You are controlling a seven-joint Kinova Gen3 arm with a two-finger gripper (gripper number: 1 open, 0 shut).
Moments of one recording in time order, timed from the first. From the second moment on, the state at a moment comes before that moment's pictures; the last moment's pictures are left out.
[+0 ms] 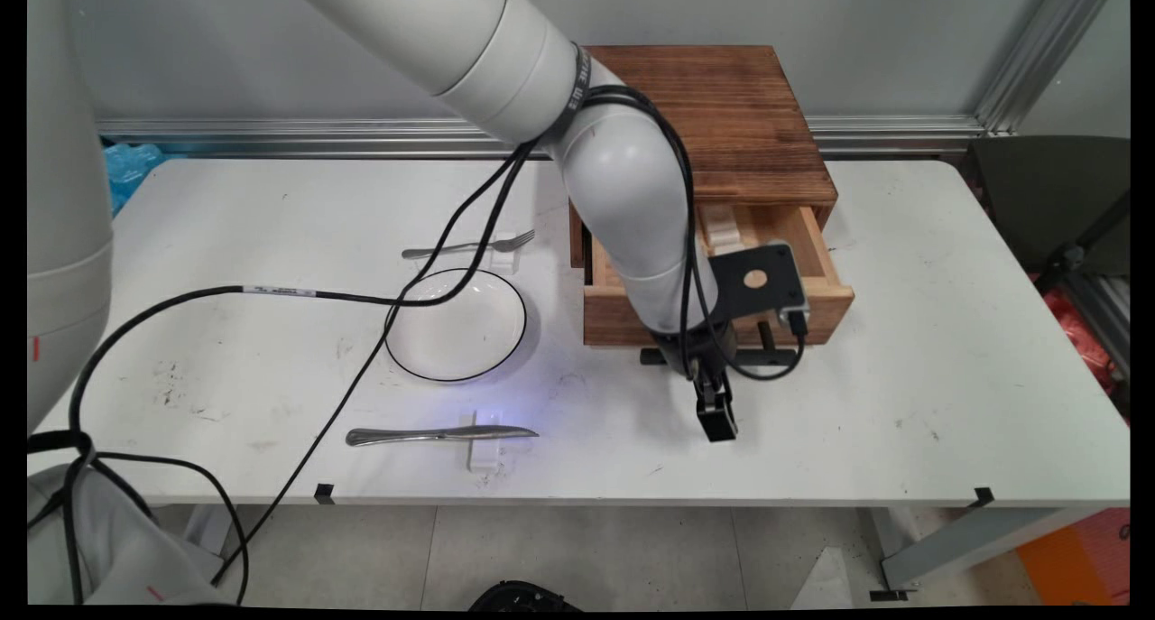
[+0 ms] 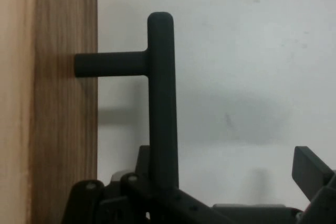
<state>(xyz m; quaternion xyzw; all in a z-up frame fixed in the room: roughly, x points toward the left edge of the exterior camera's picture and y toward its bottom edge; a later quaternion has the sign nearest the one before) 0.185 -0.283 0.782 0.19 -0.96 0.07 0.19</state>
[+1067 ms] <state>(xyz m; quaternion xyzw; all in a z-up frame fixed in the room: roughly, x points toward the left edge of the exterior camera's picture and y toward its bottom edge) 0.154 -0.207 0.783 0.18 -0.97 0.06 0.18</state>
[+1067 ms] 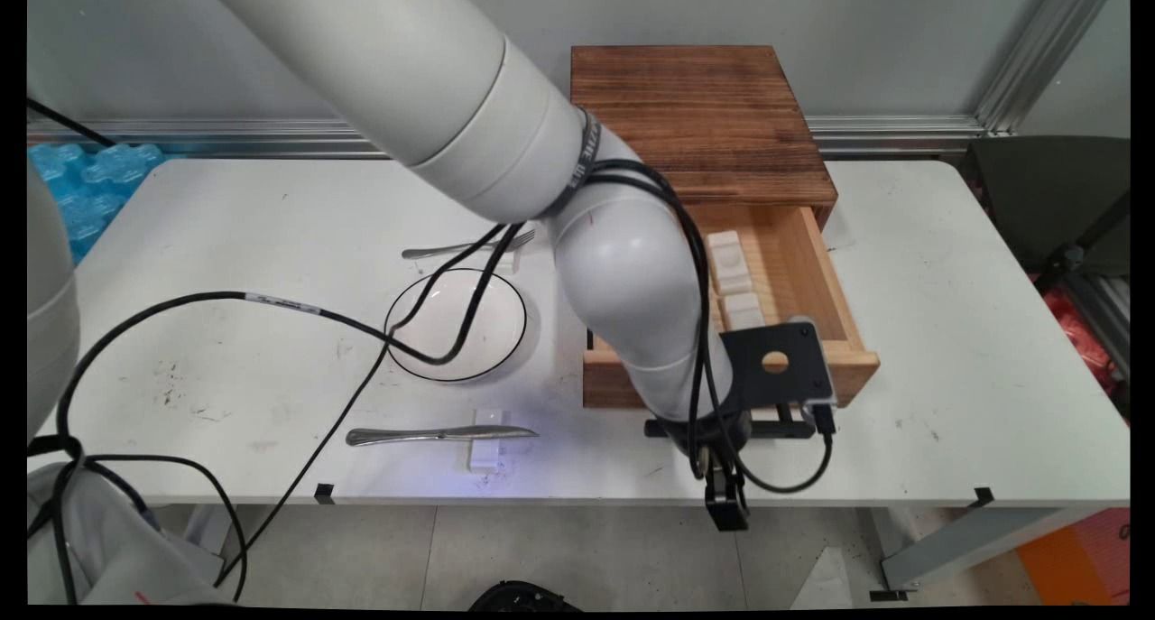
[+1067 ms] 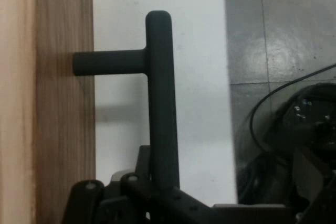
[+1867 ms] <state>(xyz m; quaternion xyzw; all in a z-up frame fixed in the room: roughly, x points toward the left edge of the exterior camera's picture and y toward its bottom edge) 0.142 -0.176 0.788 0.17 -0.97 0.05 0.19</state>
